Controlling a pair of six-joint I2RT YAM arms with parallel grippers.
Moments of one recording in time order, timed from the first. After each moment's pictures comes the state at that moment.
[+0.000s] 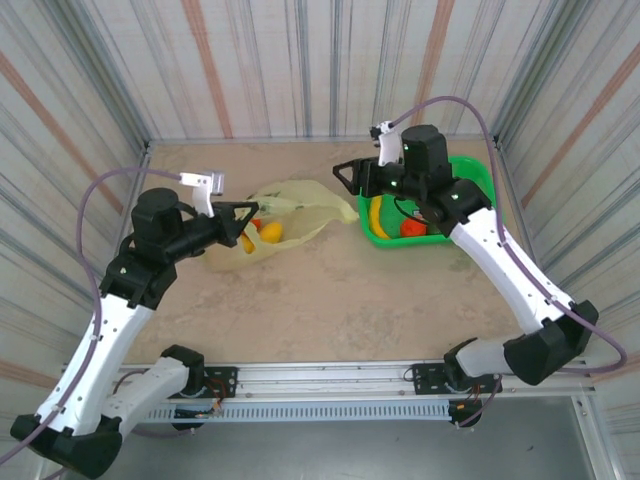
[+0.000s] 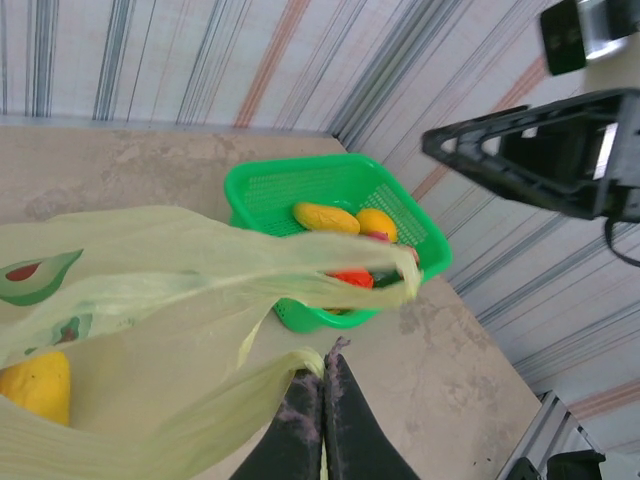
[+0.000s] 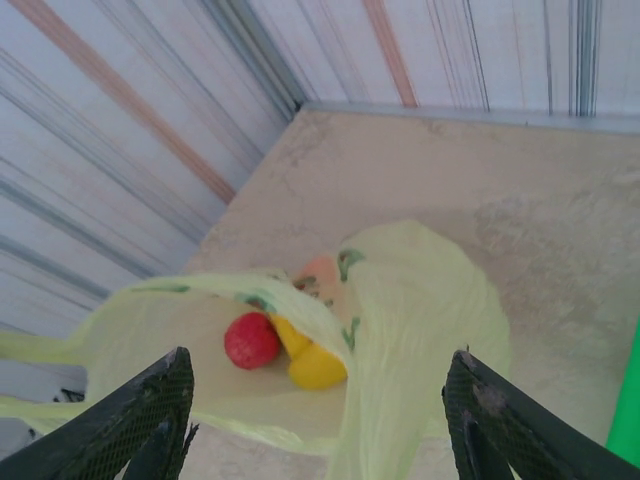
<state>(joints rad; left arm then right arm) -0.36 0.86 1.05 -0.48 0.44 -0.41 0.51 1.34 1.45 -0.50 -0.31 0.38</state>
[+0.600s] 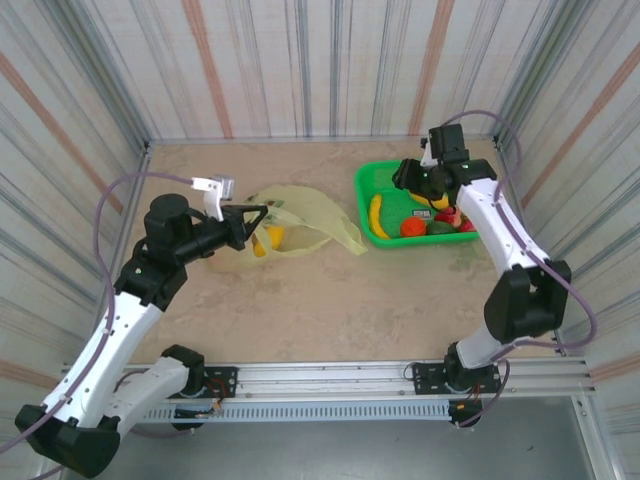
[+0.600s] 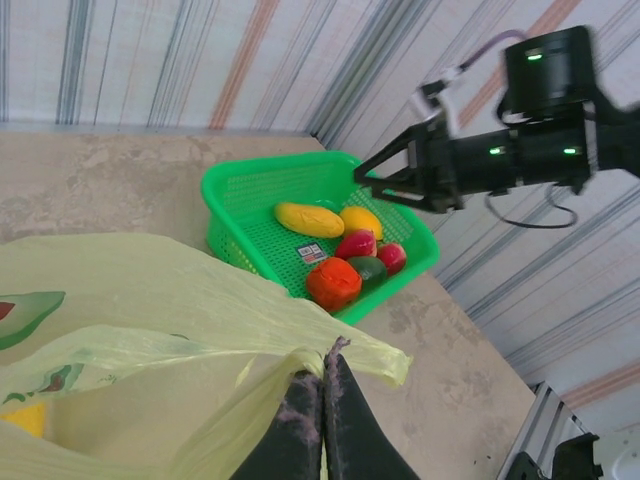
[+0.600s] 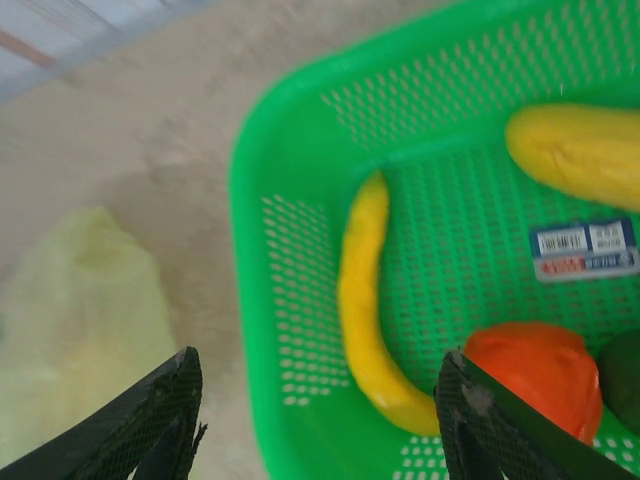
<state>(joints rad) -0.39 0.86 0.93 -0.32 0.47 -0.40 0.20 1.60 1.45 -0.76 -0.15 0.45</state>
